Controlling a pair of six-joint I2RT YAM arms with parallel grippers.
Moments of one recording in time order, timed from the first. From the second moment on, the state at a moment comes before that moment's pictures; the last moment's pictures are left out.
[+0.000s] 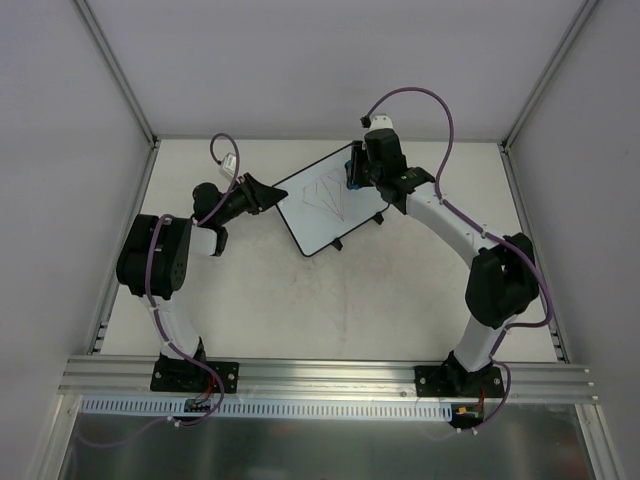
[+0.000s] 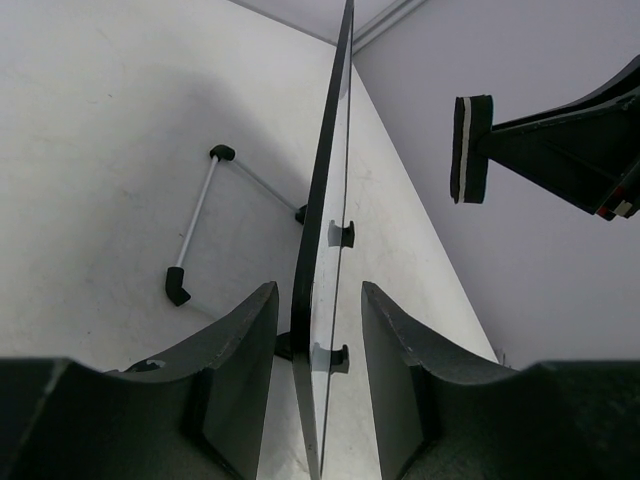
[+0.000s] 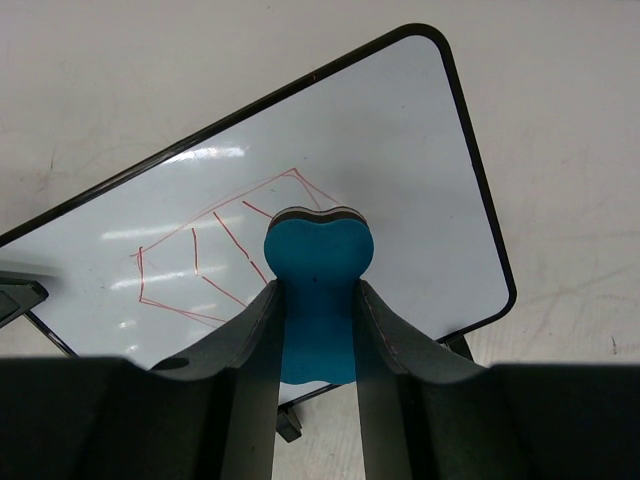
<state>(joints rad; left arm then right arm) -0.10 1.88 0.78 1.10 0.74 -0.89 0.54 1.76 1.51 -0.27 0.17 0.30</state>
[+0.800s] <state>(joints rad) -0.12 1.88 0.78 1.05 0.71 -0.85 0.54 1.82 1.50 -0.22 0.11 0.33</state>
